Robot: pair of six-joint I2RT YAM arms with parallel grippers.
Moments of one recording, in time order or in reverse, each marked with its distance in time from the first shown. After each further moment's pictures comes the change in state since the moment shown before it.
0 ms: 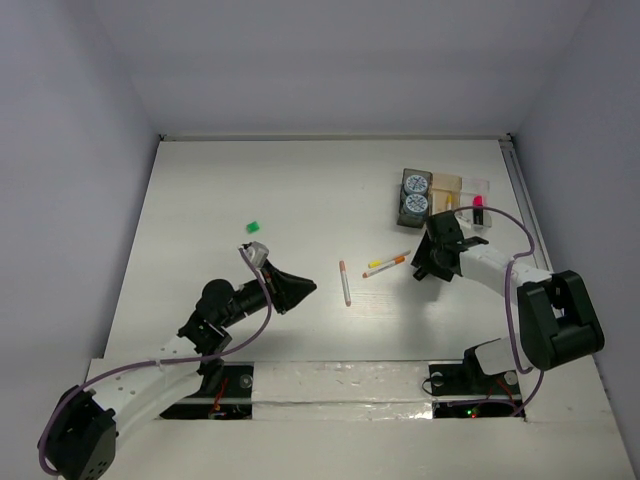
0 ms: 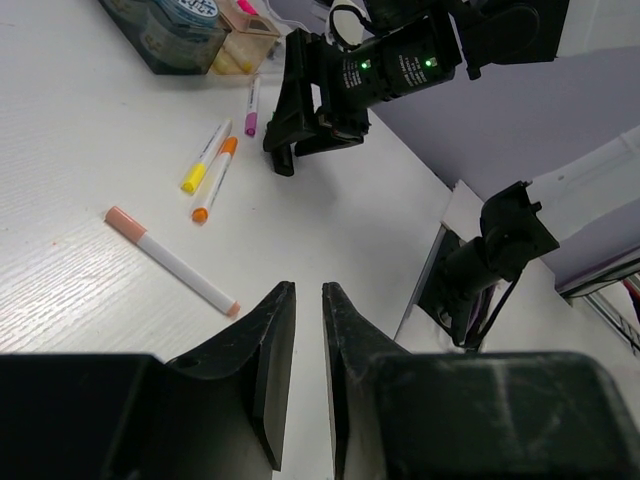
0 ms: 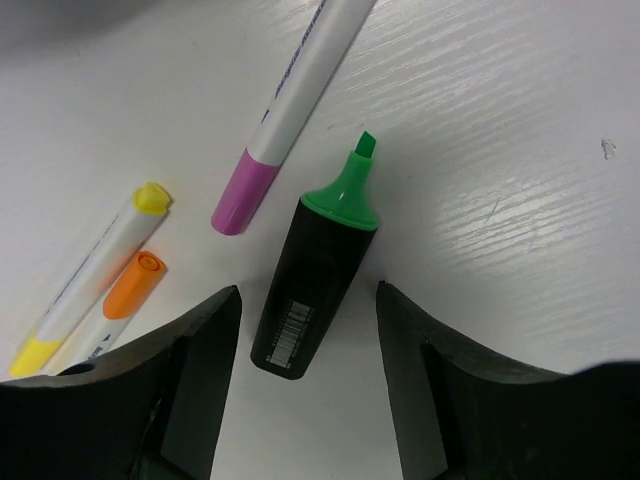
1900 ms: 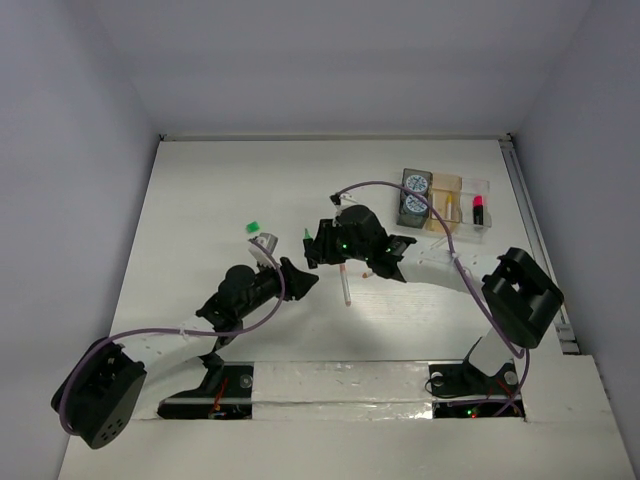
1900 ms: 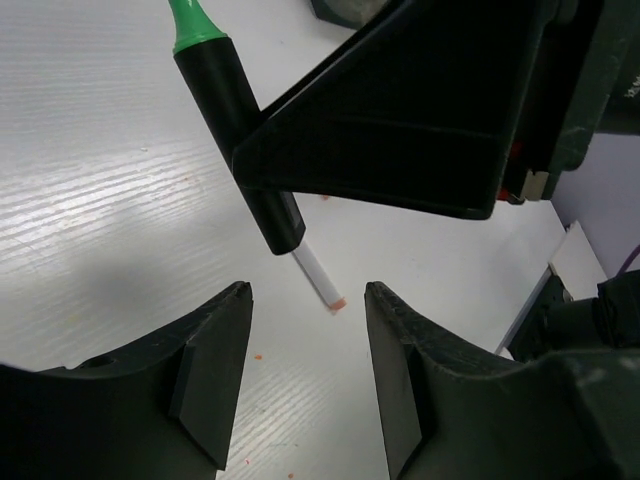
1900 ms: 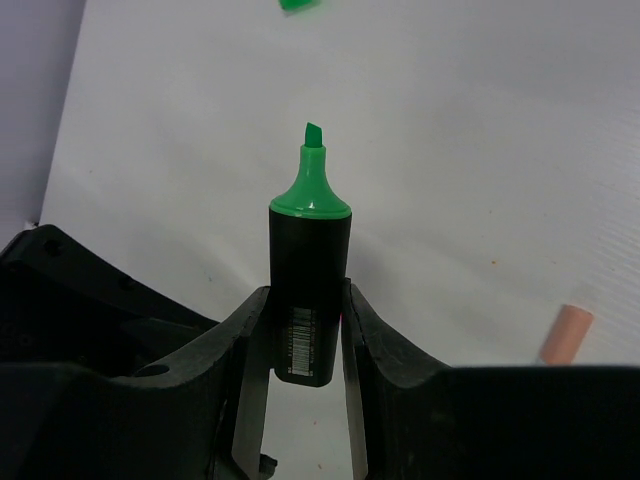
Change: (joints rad) left arm 0.000 0.323 0.054 0.014 -0.217 -0.035; right arm 0.546 0.213 0.298 0.467 -0.301 -0.057
